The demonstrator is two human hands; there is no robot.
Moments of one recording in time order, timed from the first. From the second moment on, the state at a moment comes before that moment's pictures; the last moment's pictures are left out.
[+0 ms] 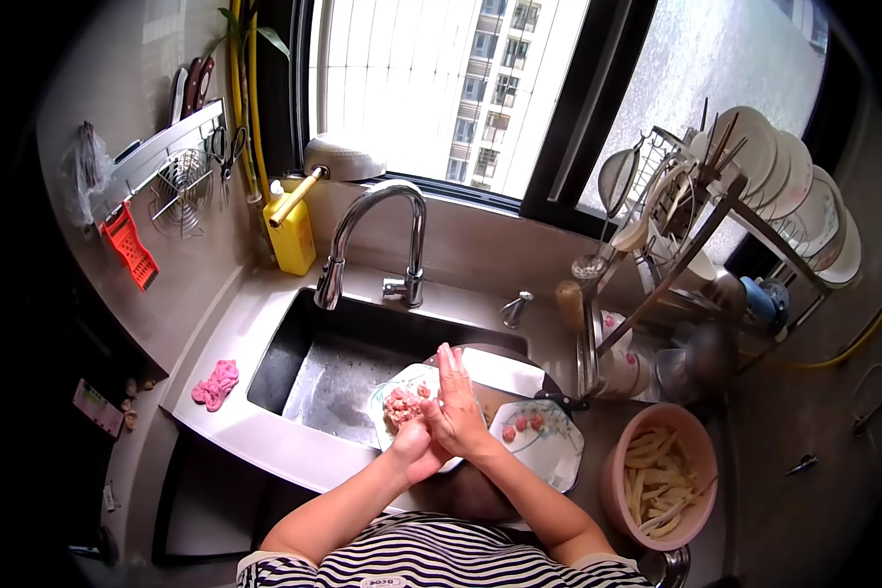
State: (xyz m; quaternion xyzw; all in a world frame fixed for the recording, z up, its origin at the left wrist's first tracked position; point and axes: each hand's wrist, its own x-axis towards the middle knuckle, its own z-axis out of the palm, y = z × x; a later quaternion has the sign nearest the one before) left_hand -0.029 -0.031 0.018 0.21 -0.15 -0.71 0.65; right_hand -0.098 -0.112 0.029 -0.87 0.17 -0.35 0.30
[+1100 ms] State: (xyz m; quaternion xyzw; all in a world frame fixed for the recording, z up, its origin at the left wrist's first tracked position) left_hand -0.026 -0.037 0.012 0.18 -0.14 -0.69 0.69; right_hand -0.110 -0.062 0.041 -0.89 0.06 -0.35 0.29
